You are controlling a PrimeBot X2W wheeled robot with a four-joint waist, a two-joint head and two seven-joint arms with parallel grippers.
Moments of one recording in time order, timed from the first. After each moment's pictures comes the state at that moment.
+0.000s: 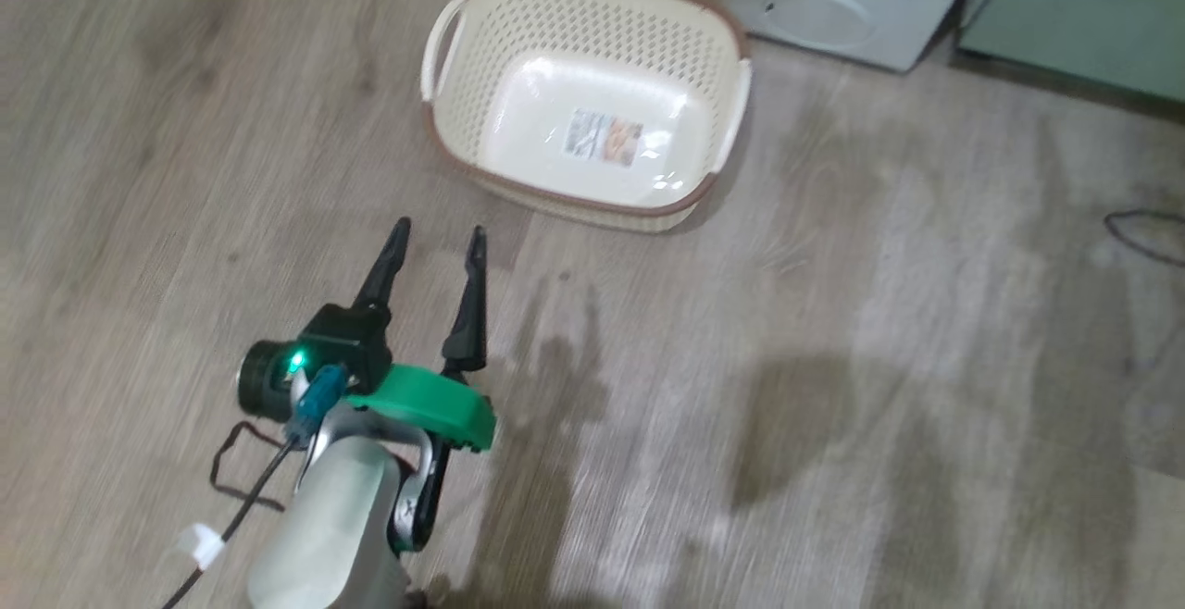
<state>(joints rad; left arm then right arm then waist) -0.28 0.04 -0.24 0.29 -0.24 0.06 -0.25 -0.88 -0.42 0.07 0.68 1.66 0.13 0.24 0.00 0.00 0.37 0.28</state>
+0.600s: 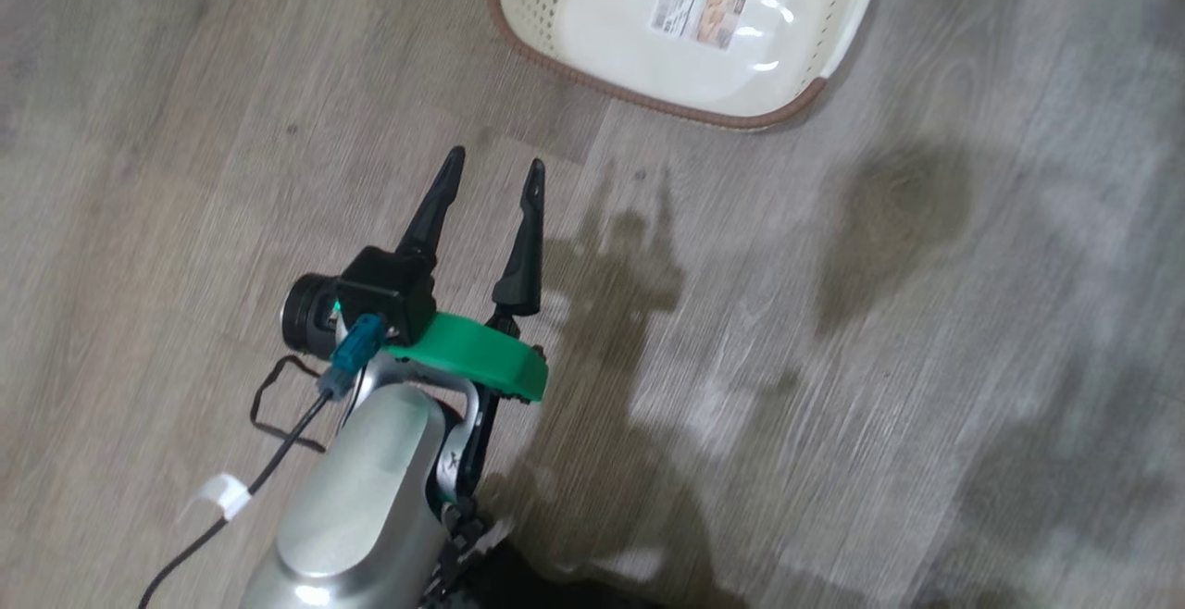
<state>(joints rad) -0.39 0.03 -0.36 0.24 -0.33 0.11 -0.25 -1.26 -0.51 0.11 0.82 1.63 0.13 0.53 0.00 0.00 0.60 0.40</state>
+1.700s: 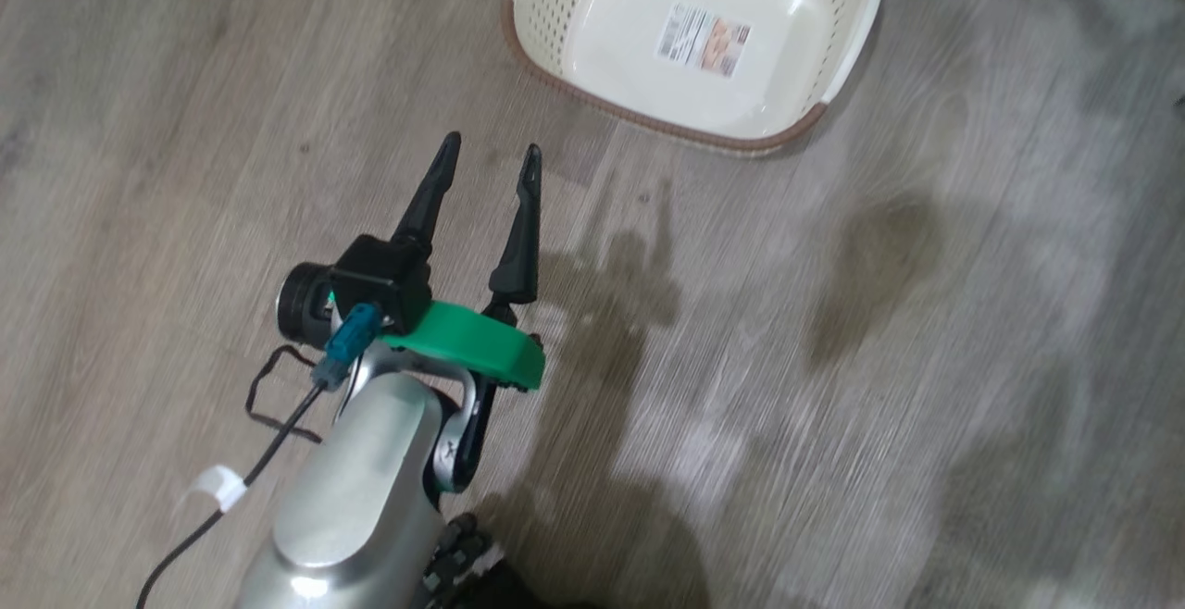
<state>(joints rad) -0.41 0.03 -0.36 0.24 -0.33 0.12 -0.26 -1.21 -0.48 0.19 0.83 1.59 0.13 0.65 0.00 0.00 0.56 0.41</state>
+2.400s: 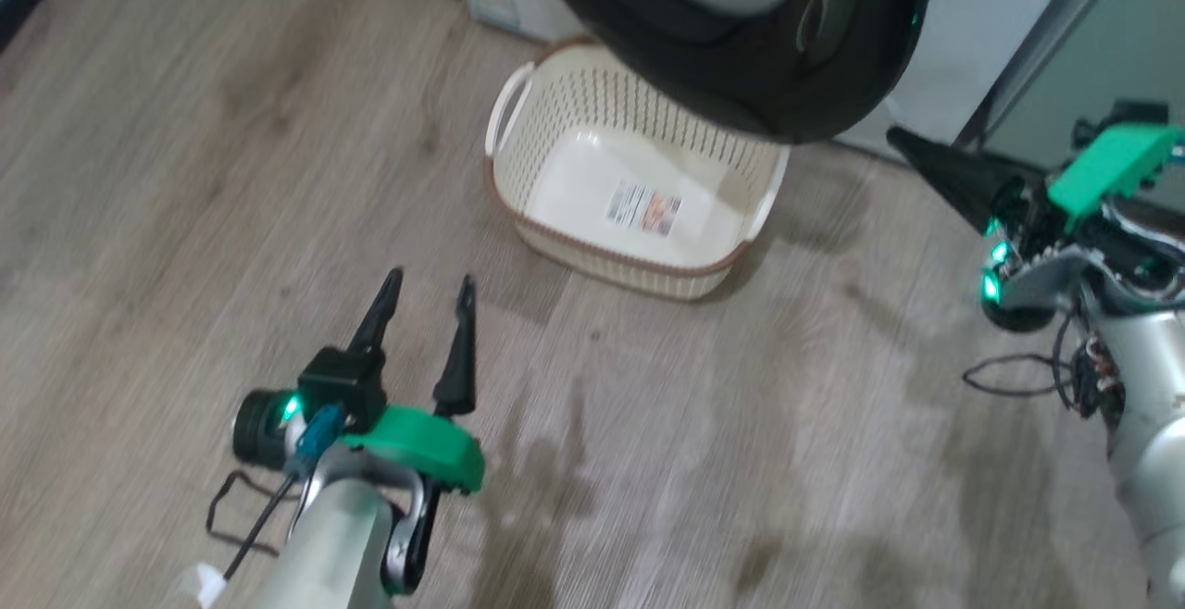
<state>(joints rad) -0.22 0.03 -0.21 0.32 -0.21 0.05 -0.26 -0.77 -0.28 0.18 0.76 1.65 0.13 0.74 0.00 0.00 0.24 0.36</state>
